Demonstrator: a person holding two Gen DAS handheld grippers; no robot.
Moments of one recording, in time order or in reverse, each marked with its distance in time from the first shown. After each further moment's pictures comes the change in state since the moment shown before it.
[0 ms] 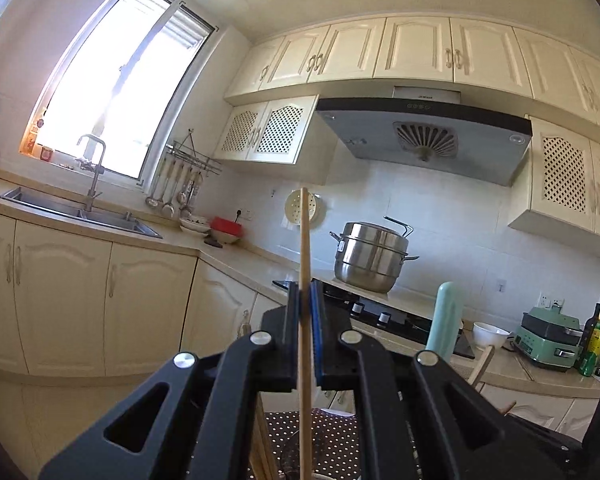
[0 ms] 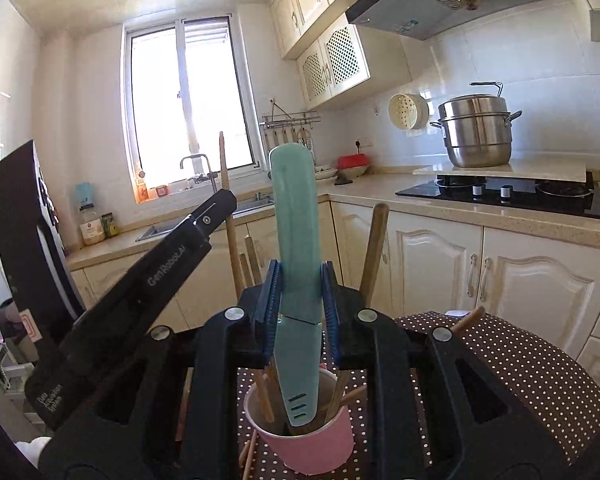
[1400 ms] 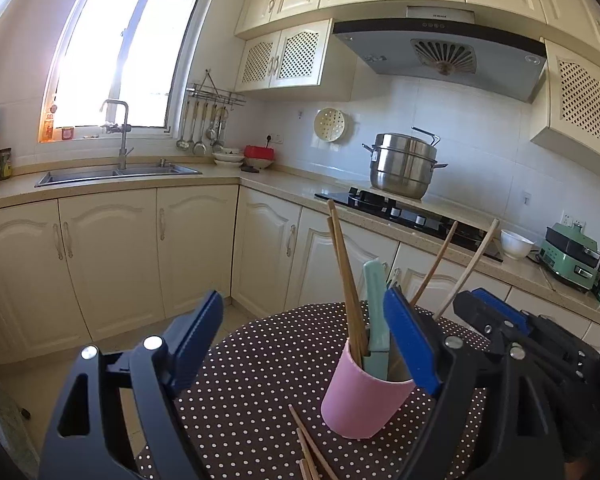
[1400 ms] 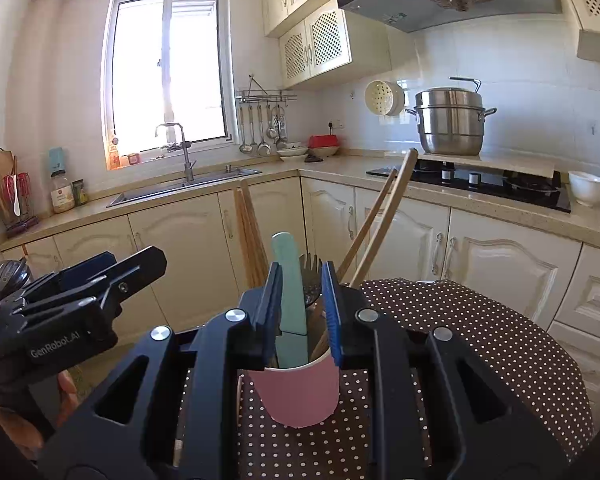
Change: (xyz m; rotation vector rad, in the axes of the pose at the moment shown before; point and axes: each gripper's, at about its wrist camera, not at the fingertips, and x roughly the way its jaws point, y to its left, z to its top) left arm -0.082 0.052 -0.012 0.117 0.319 0.117; right arm -0.030 0.039 -0.037 -0.067 0.066 -0.147
